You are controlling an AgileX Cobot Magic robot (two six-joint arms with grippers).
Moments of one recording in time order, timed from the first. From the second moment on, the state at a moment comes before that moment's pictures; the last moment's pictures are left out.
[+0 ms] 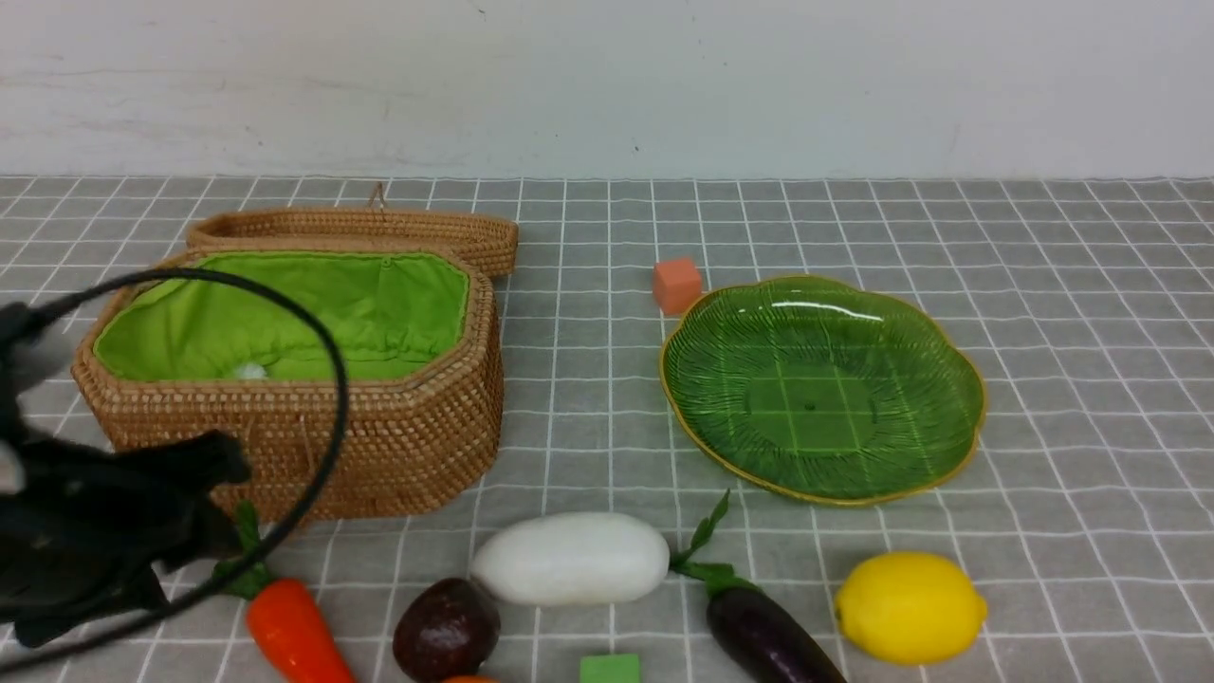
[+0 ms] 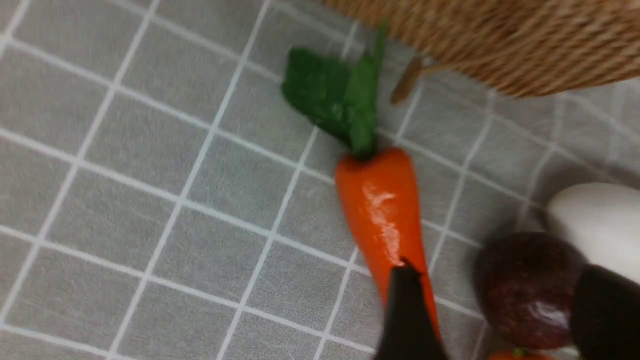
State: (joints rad) right arm -0.08 -0.01 0.02 -0.01 0.39 0.11; left arm -0.21 1.16 -0.77 -0.04 0.71 -0.69
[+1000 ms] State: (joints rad) right arm -0.08 -0.01 0.02 -0.01 0.38 0.11; left arm -0.21 1.33 -0.90 -0.15 0.85 -0.64
